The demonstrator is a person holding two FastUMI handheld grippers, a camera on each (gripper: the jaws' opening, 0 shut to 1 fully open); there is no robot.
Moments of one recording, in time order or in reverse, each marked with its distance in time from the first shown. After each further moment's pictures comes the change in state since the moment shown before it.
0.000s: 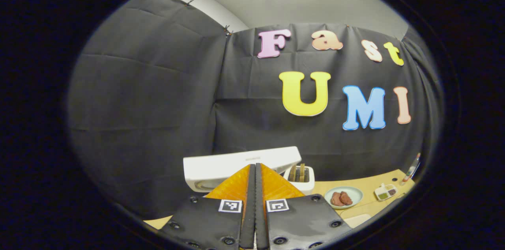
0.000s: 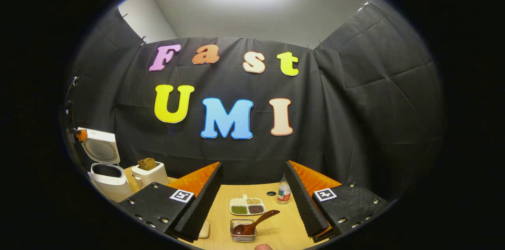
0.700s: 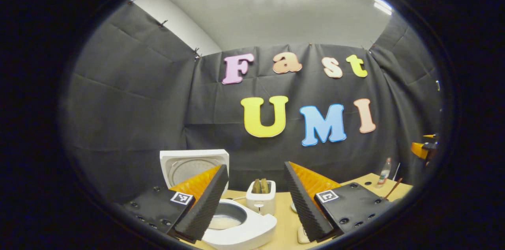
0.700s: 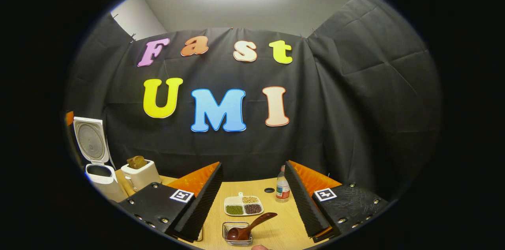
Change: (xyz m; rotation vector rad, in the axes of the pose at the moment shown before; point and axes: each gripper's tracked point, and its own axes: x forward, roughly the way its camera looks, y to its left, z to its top) left arm -0.086 -0.097 0.049 0.066 -0.122 -0.223; right arm 0.055 -0.023 -0.041 0.045 0.066 -0.028
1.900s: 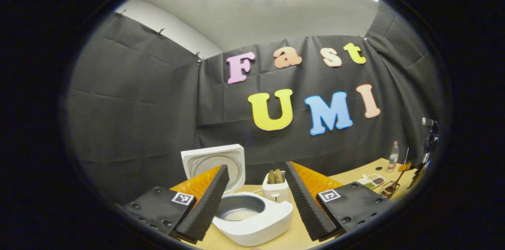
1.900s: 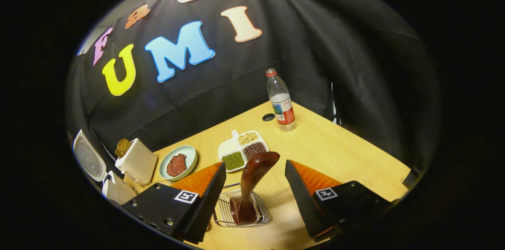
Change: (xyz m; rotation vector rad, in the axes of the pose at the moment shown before) left arm -0.046 0.026 -0.010 0.101 0.058 0.075; right arm 0.042 -0.010 -0.206 0.356 0.535 -0.053
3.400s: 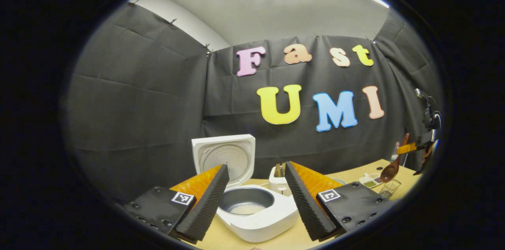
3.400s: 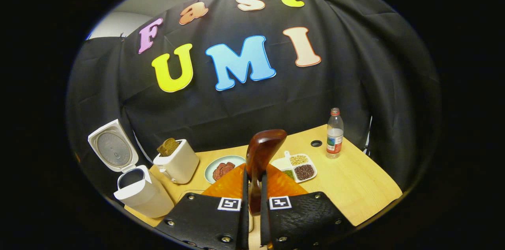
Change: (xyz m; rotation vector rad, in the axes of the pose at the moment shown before) left arm -0.008 0.060 -0.028 -0.052 0.024 0.027; right arm -0.070 0.157 0.053 -0.217 -0.110 0.237
